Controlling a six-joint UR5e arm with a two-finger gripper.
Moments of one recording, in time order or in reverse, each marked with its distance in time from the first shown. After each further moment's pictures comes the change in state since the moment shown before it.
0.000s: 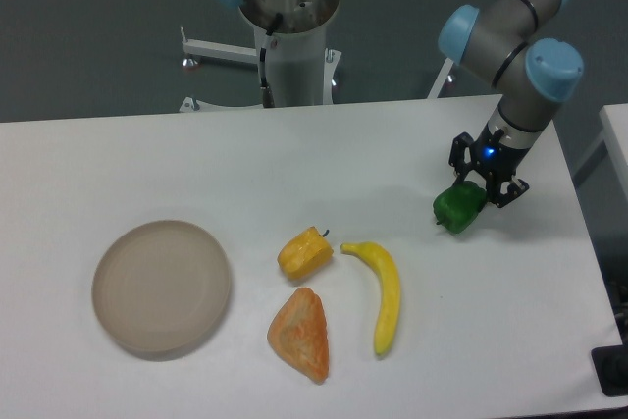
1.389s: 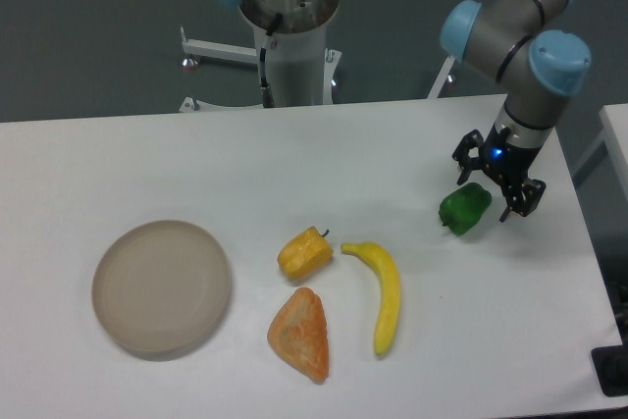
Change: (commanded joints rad) arm -0.083 0.009 0.146 0.002 0.012 -0.080
